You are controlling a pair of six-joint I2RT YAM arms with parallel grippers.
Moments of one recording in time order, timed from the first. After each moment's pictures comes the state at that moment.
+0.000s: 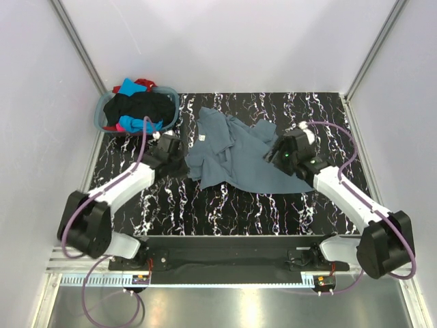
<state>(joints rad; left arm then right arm) -0.42 1.41 0.87 -0.37 -0.04 -0.75 0.42 1.25 0.91 -0.39 0.12 0.85</state>
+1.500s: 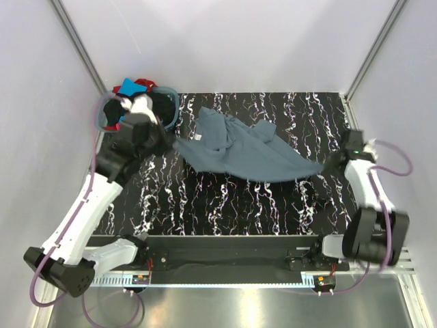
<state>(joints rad) -0.42 1.05 1.15 -0.65 -0.09 -0.60 -0.21 1.39 0.85 -0.56 0.16 0.96</state>
